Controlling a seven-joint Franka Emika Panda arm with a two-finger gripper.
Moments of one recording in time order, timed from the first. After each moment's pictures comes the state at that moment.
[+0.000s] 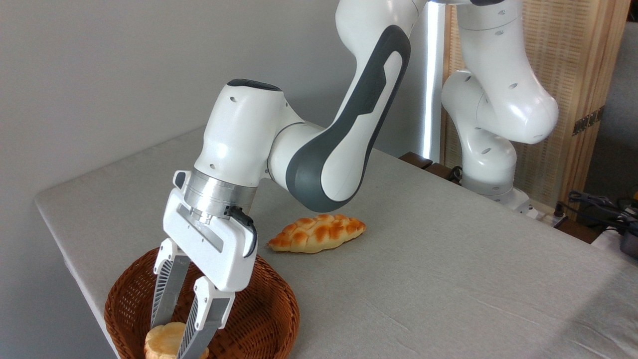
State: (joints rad) arm -0.12 0.23 0.12 -2.03 0.12 2.90 0.71
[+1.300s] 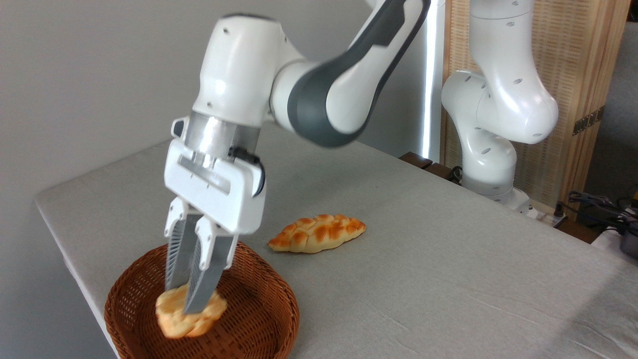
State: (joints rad) arm -0.12 0.06 0.12 -2.02 0.16 2.63 0.64
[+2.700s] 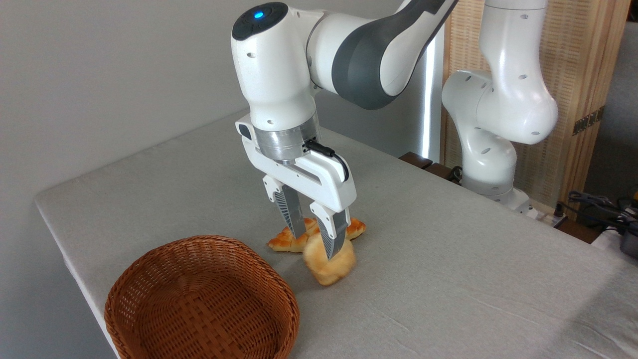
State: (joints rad) arm -0.14 -0.12 0.15 -2.11 -0.04 1.90 0.72
